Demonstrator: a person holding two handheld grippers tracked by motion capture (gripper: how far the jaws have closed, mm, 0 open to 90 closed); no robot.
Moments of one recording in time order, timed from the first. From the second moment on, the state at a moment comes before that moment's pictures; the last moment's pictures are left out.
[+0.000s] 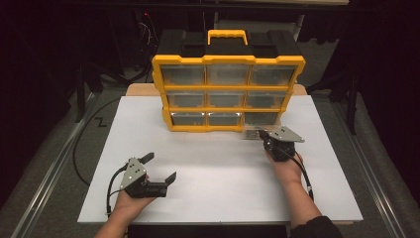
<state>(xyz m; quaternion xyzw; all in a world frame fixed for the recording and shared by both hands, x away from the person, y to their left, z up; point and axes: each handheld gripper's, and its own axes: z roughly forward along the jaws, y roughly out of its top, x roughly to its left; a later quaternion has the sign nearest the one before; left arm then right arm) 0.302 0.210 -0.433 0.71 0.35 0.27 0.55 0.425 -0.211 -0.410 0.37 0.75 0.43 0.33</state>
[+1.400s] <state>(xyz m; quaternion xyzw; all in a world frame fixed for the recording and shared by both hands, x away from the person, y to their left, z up) 0.304 0.213 -0.435 0.71 0.36 0.26 0.55 0.474 -0.193 -0.409 0.40 0.73 0.43 0.35</state>
